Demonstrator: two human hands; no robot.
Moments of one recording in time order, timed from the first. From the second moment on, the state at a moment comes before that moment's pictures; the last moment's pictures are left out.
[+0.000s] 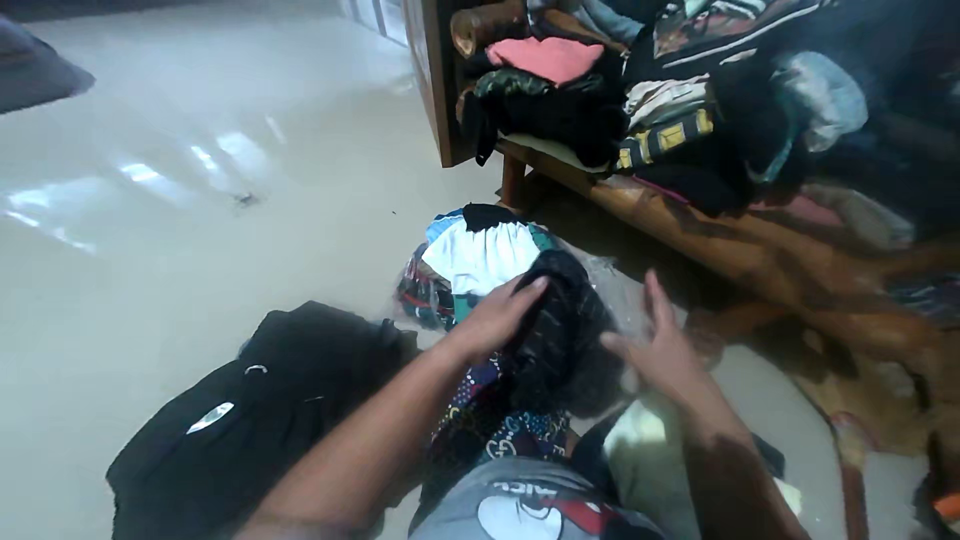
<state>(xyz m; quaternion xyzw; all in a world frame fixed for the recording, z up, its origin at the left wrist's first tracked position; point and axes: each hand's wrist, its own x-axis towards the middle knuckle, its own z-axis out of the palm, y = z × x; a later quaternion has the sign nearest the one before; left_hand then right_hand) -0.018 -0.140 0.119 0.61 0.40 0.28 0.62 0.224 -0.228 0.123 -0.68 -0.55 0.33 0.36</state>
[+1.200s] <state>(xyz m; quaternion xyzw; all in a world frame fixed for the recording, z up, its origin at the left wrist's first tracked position) 0.018 -0.115 0.461 0.93 0.24 0.19 0.20 0.215 -0.167 0.293 -0.50 -0.83 -0.08 0.23</state>
